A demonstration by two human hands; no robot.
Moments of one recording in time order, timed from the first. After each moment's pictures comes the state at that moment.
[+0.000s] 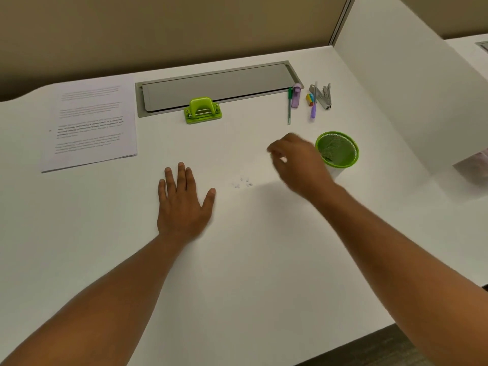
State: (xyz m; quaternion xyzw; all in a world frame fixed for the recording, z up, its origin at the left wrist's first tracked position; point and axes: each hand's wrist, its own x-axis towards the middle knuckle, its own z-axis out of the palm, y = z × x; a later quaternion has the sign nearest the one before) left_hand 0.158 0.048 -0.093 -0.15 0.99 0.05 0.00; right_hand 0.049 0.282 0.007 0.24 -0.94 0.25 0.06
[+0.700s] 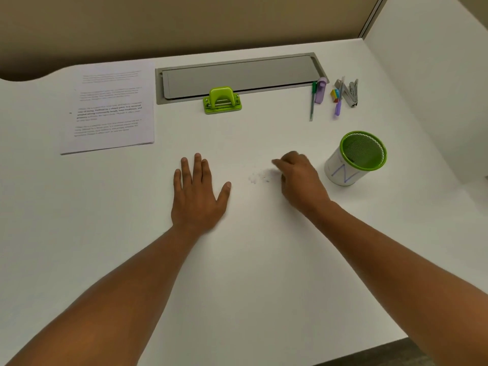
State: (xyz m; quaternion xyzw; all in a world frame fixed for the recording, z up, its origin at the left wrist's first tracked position) left_hand 0.155 0.058 -0.096 -0.14 0.99 0.05 0.00; right_hand 0.059 0.278 -0.058 0.28 -0.94 0.17 0.03
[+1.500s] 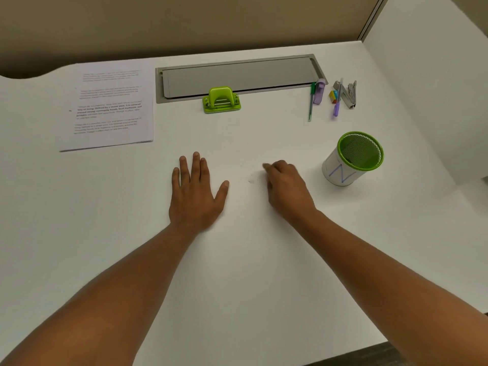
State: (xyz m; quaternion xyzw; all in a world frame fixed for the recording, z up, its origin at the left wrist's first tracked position) left_hand 0.156 0.059 -0.094 -0.14 0.99 0.05 0.00; right_hand 0.083 0.263 -0.060 0.25 -0.95 0.18 0.01
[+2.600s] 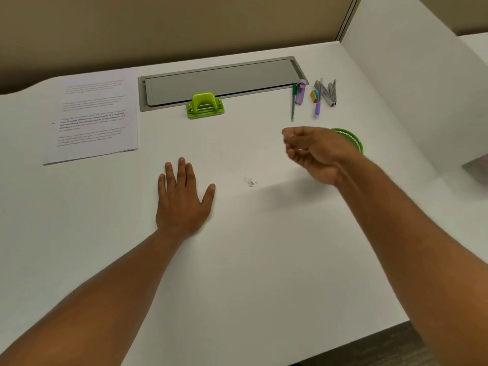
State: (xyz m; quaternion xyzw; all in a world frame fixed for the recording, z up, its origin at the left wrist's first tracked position) left_hand 0.156 0.060 -0.093 -0.14 0.99 0.06 0.01; right_hand 0.039 0.303 0.056 -0.12 -0.61 0.73 -0.27
